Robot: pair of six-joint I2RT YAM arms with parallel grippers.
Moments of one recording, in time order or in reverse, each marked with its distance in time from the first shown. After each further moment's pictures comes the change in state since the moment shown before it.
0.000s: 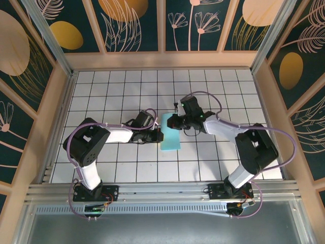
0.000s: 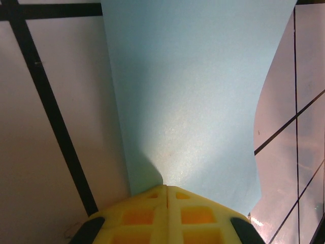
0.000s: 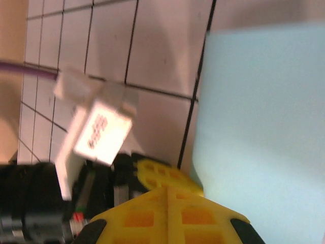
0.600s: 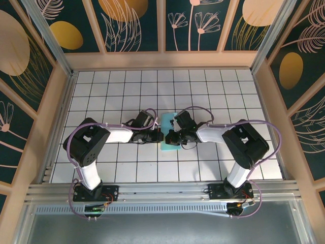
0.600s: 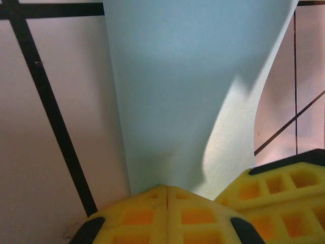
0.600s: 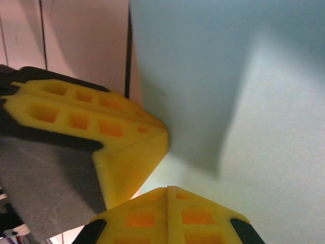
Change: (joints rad) left arm -0.001 -0.001 0.000 0.001 -0.002 -0.008; right arm 0.092 0.123 -0.114 0.077 -0.010 0.068
